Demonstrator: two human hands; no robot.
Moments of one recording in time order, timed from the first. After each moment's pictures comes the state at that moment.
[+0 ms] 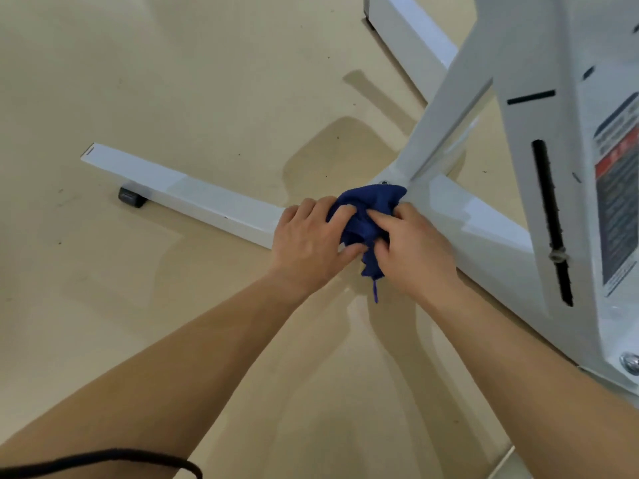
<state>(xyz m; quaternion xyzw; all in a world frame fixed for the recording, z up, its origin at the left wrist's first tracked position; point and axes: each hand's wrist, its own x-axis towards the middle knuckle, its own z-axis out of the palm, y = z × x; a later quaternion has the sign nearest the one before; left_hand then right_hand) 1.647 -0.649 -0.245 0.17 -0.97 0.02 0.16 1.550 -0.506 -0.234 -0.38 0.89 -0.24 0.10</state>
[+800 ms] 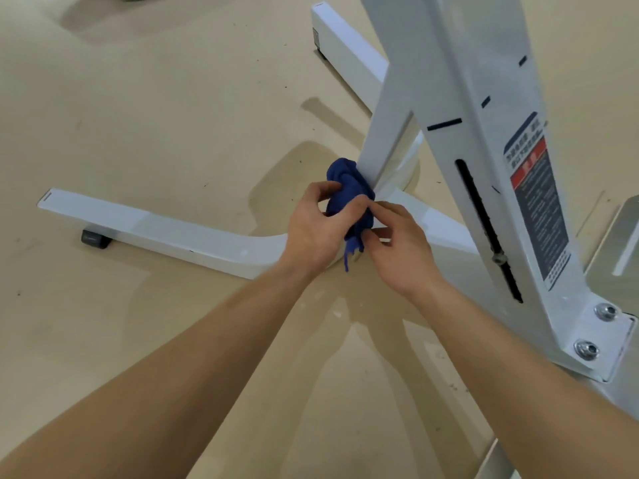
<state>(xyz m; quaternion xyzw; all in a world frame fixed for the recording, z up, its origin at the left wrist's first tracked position) 1.584 -0.611 -0.189 0.32 -0.74 -0.57 0.13 1.529 -0.485 -0.216 -0.20 0.79 -0.53 0.22</state>
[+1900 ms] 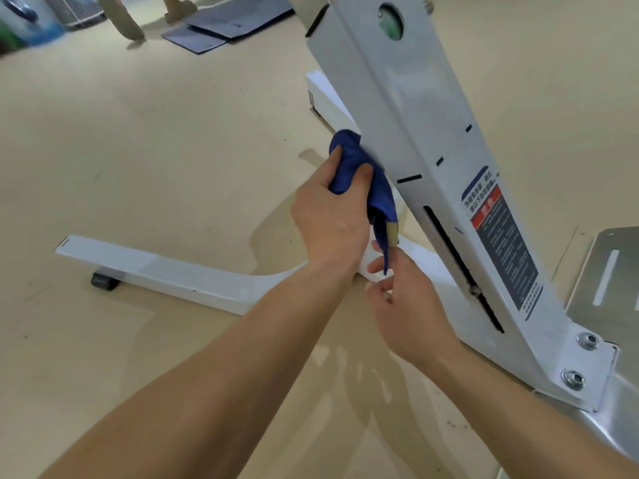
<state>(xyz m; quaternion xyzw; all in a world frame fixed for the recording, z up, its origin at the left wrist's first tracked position) 1.548 -0.566 -0.100 0.32 -0.69 -0.57 0.32 1.563 -0.451 -0.166 -0.21 0.83 -0.48 0.18</state>
